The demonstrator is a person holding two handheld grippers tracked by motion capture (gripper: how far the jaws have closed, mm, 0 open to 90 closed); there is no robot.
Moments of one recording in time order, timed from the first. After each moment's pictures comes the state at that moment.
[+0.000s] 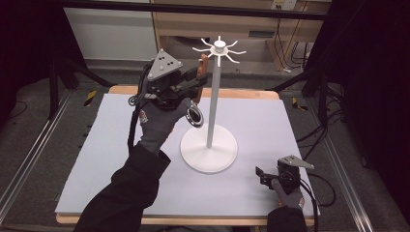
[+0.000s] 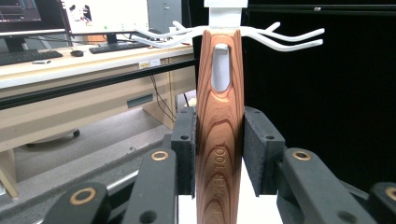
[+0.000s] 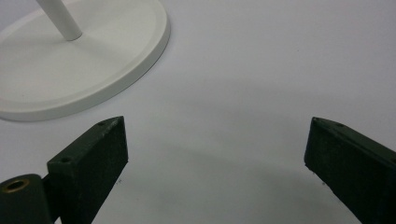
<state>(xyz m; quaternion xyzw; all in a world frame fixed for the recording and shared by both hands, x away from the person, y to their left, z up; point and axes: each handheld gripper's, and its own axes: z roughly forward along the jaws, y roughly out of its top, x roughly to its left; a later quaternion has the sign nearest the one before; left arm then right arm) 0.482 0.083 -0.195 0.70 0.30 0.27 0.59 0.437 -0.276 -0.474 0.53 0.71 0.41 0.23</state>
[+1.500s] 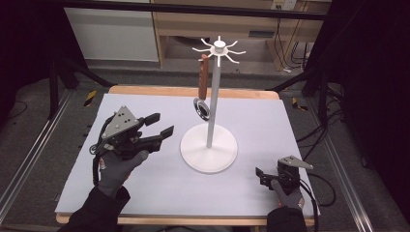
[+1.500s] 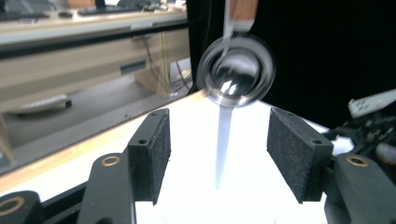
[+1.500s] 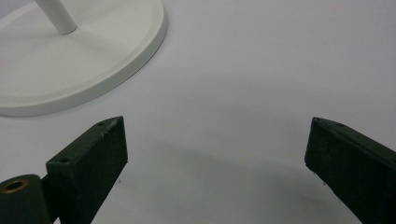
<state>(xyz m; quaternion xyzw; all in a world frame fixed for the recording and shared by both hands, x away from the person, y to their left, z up) 0.436 0.178 -0.300 0.73 0.30 0.24 0.56 0.437 -0.275 -0.476 0.54 0.71 0.40 0.23</state>
